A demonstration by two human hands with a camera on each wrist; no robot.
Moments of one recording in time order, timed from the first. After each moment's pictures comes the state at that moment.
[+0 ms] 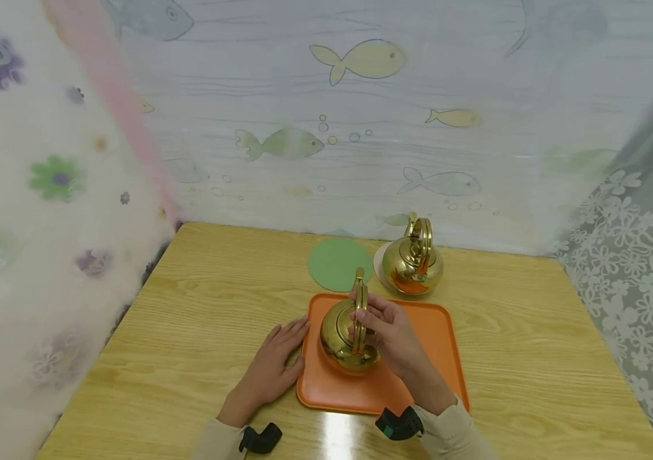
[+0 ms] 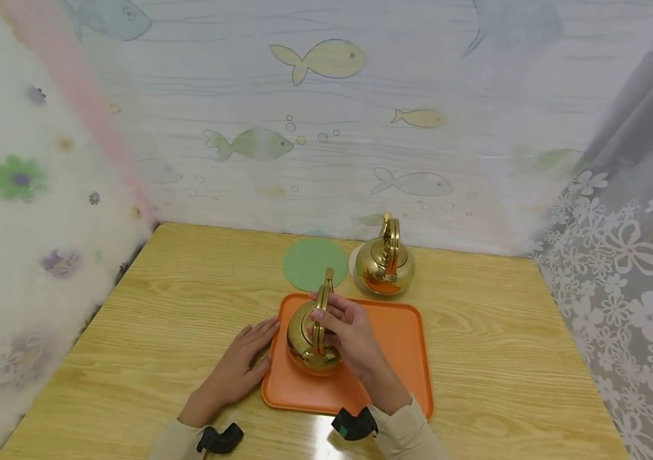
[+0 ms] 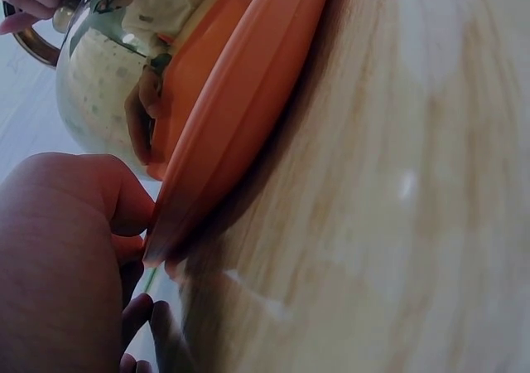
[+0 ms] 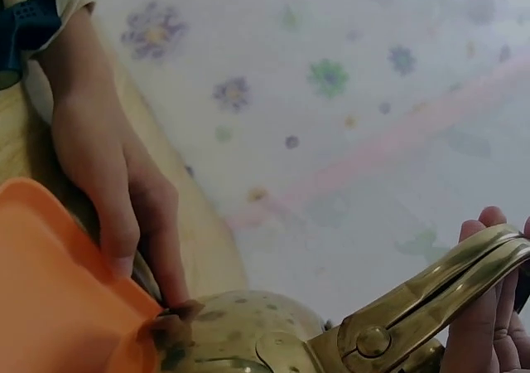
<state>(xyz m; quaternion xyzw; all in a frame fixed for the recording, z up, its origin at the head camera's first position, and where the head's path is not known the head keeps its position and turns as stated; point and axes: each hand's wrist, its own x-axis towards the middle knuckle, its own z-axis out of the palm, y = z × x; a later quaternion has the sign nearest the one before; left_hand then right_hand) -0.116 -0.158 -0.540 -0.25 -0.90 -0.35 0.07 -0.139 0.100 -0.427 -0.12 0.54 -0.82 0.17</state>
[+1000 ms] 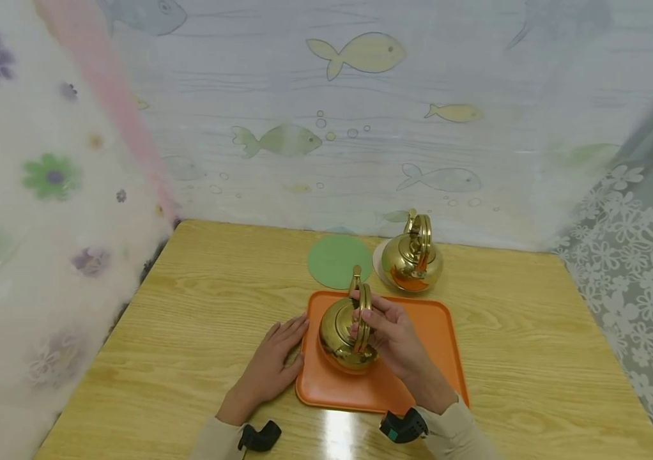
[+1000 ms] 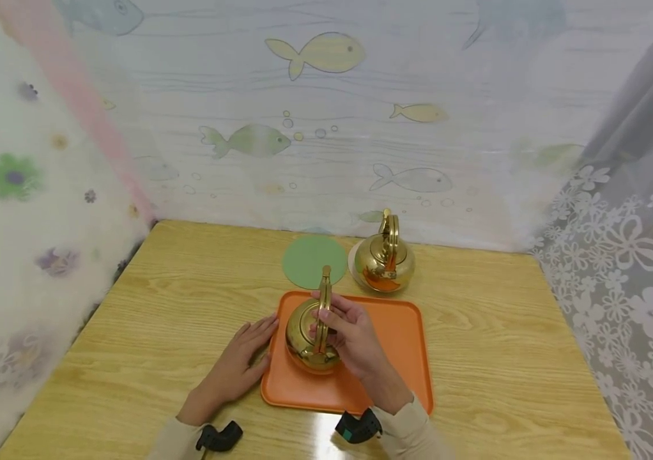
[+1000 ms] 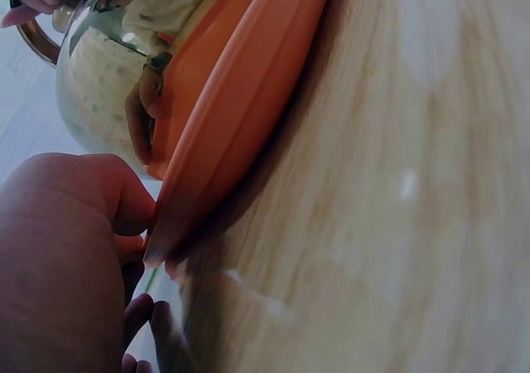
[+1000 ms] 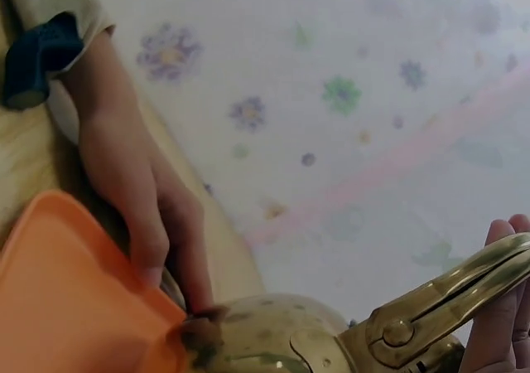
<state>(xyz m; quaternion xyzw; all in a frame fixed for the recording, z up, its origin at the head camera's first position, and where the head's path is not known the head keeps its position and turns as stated) -0.118 -0.159 -0.541 -0.24 -0.91 -0.34 0.06 -0.138 0.106 -0.435 -0.17 0.45 -0.86 0.18</state>
